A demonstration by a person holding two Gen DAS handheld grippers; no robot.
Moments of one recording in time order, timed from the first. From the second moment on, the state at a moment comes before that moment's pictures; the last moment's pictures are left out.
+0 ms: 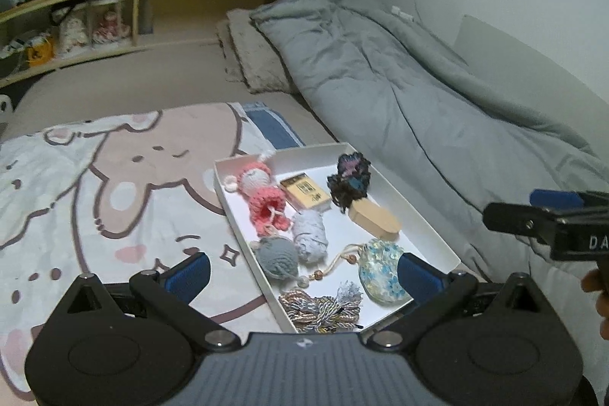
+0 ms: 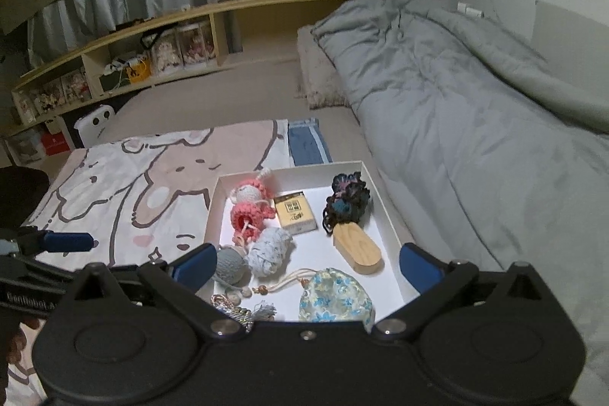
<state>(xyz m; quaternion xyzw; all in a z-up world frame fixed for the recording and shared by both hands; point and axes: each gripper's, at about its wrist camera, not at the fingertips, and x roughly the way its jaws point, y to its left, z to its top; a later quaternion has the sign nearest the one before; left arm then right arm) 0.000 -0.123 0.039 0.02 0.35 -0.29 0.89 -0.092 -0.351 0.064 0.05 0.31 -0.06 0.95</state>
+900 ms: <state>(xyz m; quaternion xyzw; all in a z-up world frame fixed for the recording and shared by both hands) -0.071 -0.094 0.030 0.06 0.34 -0.23 0.91 -0.168 -0.337 0.033 0.04 0.32 -0.09 0.94</state>
